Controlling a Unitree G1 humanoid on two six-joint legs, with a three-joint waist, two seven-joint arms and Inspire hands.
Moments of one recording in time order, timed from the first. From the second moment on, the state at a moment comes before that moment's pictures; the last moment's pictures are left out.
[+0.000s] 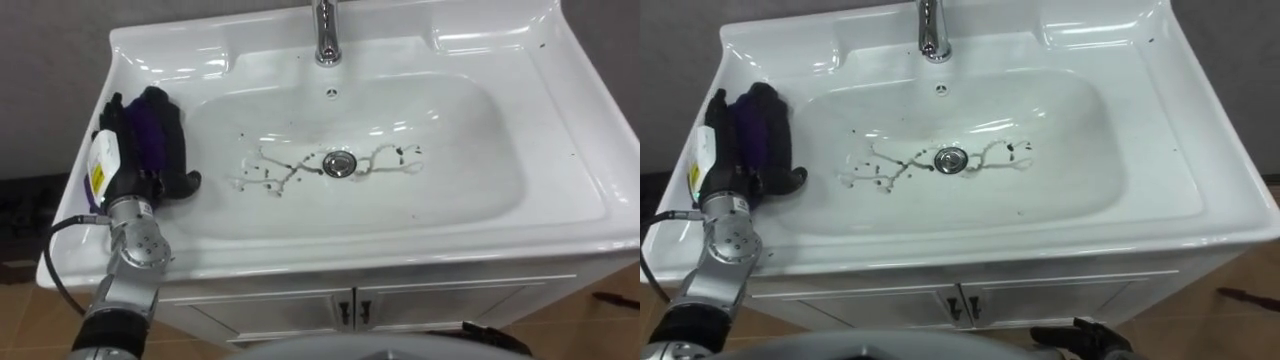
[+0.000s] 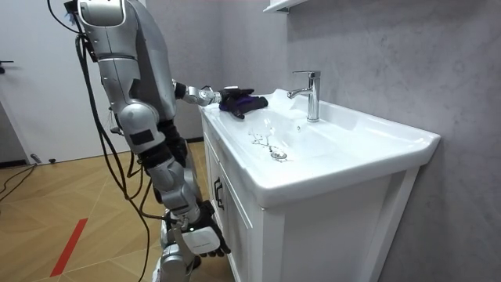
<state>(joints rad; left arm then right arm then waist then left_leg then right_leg) 0.02 0.27 0.04 0.58 0.38 -0.11 0.41 0.07 -0.27 0.02 1.27 0.30 0.09 0.22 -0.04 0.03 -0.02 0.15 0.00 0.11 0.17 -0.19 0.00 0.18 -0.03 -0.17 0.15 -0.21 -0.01</state>
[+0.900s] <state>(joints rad) -0.03 0.26 0.08 0.65 0.40 -0.11 0.41 0.07 -0.28 0.02 1.24 0.23 0.11 0.22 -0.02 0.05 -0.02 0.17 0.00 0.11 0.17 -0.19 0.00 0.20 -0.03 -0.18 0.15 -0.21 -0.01</state>
